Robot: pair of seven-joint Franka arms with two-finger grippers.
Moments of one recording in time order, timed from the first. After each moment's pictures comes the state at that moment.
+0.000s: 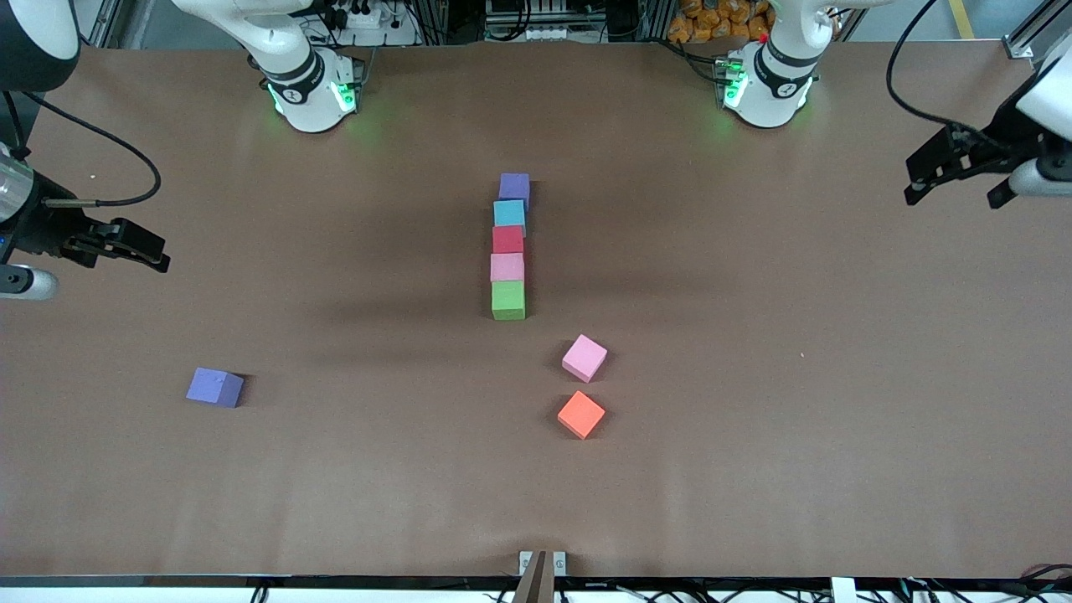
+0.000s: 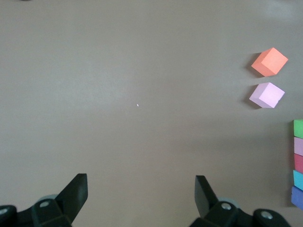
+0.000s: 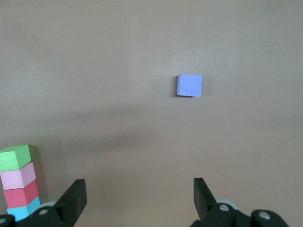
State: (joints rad) left arm -0.06 -0.05 -0.05 -1.51 0.00 1.54 -0.05; right arm 0.04 0.14 0.00 -1.42 0.00 1.55 0.13
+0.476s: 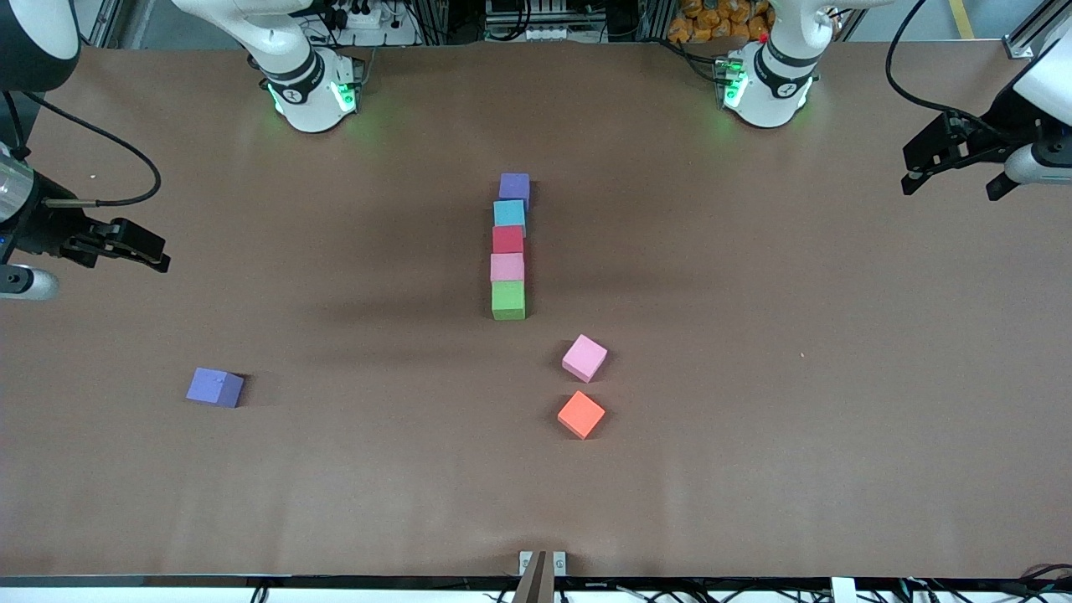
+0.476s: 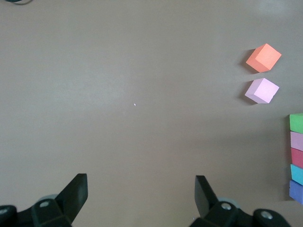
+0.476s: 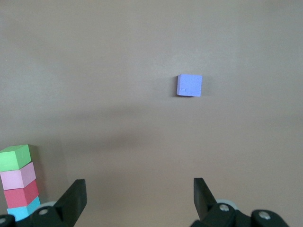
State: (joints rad) left arm -0.07 -0.05 -0.06 -1.50 0.00 1.53 -0.04; right arm 0.04 0.14 0.00 -1.42 0.00 1.55 0.13
